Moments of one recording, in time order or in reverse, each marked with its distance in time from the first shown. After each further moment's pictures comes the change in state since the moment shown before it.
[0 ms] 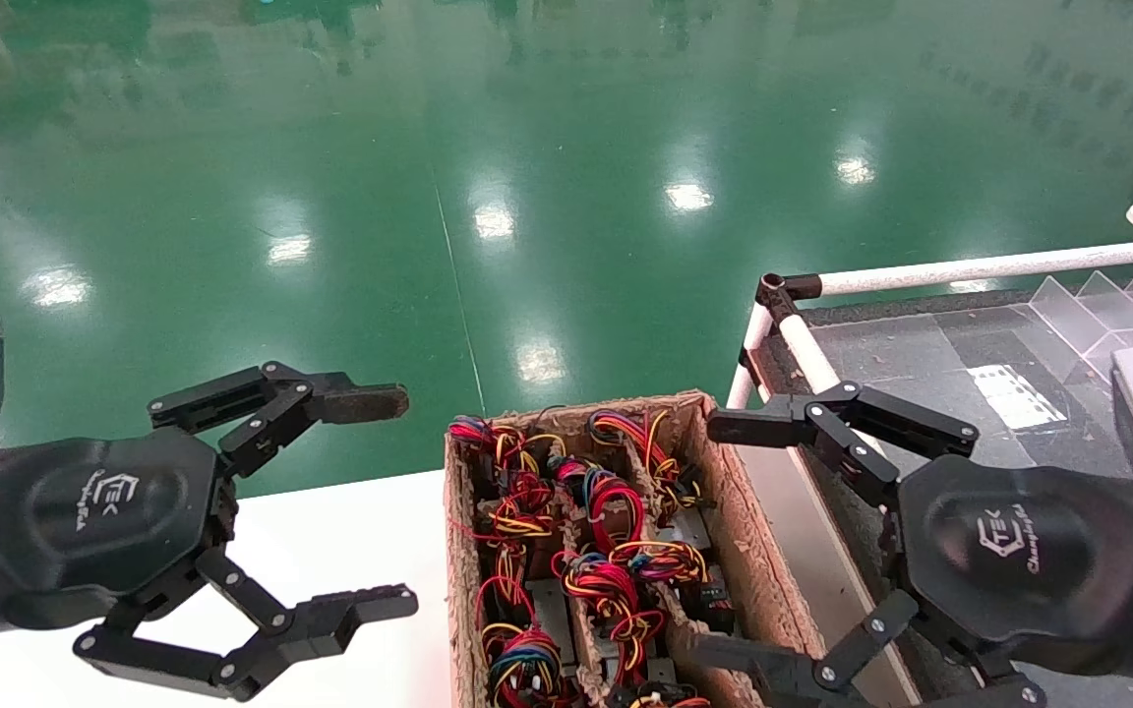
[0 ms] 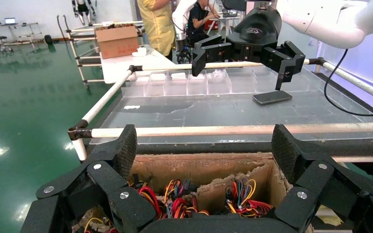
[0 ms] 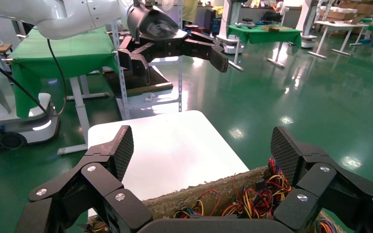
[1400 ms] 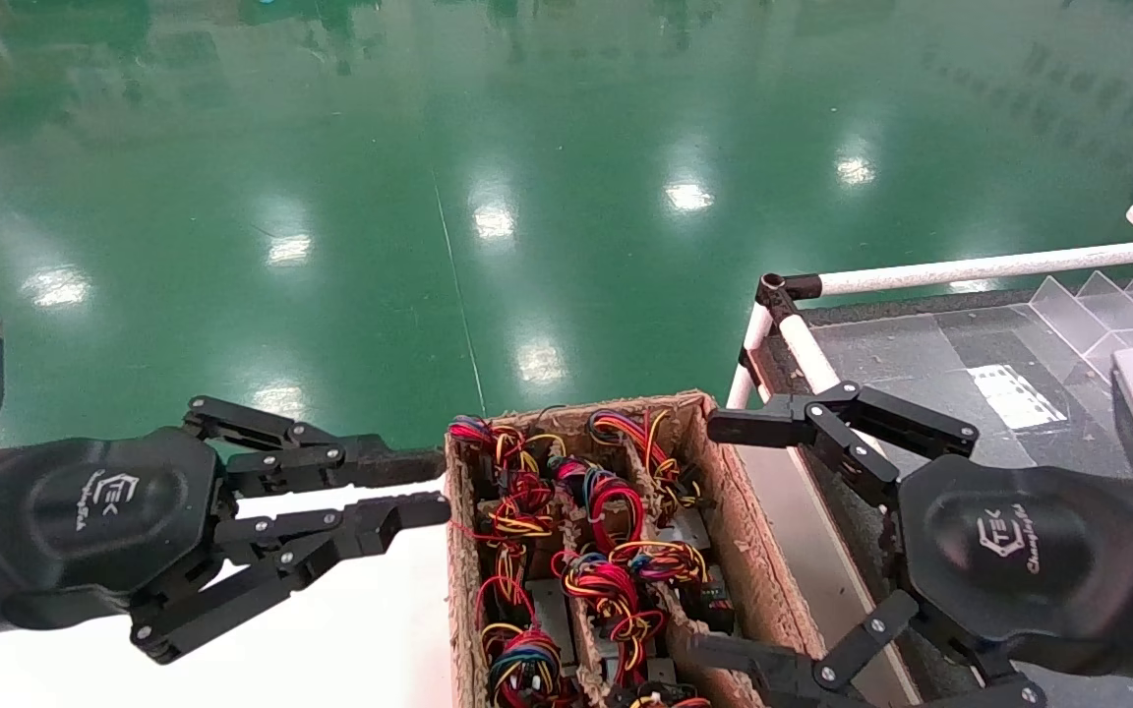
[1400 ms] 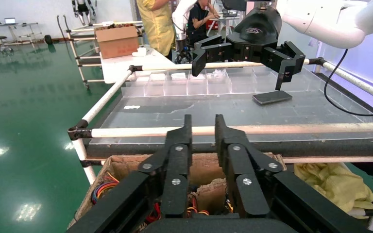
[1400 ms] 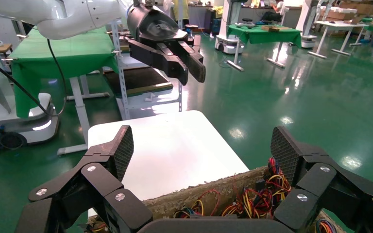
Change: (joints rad) left arm 0.000 0.000 0.000 0.000 0.000 0.000 0.000; right arm 0.000 0.000 0.000 0.000 0.000 0.000 0.000
